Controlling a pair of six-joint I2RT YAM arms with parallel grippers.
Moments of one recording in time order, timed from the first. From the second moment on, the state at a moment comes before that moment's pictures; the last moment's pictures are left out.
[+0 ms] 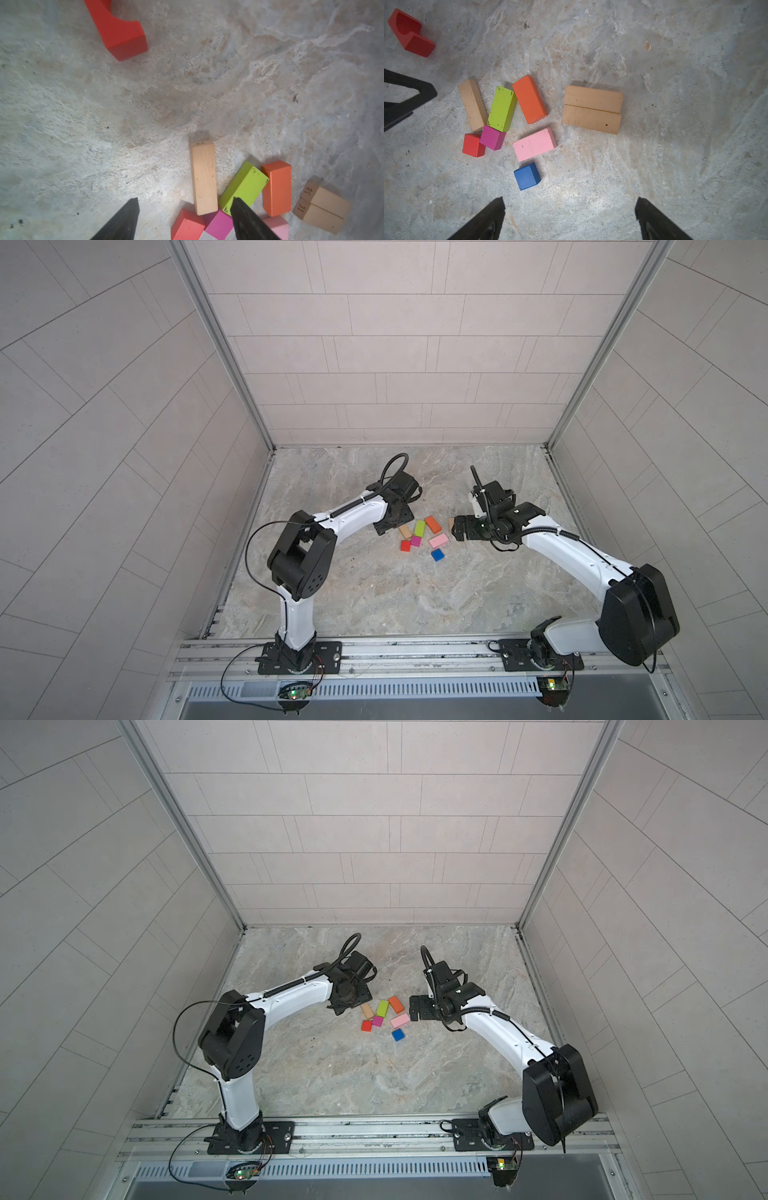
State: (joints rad) left arm -0.64 1.92 1.42 -0.76 -0.16 -1.06; right arm 0.40 1.38 0.99 -0.69 -0.04 0.40
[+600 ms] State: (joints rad) left arm -0.66 2.05 1.48 -0.76 -0.15 -1.13; right arm 0.40 1.37 0.96 -0.68 -0.04 0.40
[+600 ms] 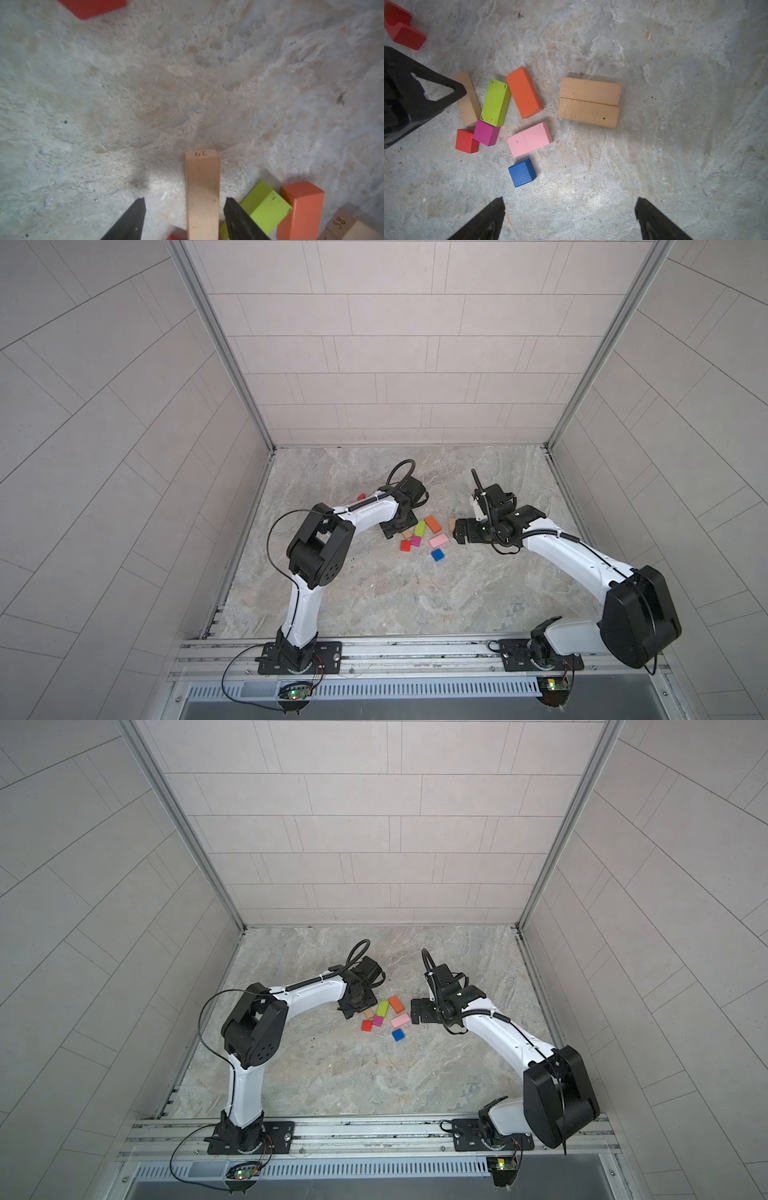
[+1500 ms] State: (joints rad) left arm -0.67 2.08 1.51 -0.78 -0.19 -1.04; right arm 0.38 1.36 0.96 -0.68 -0.04 0.39
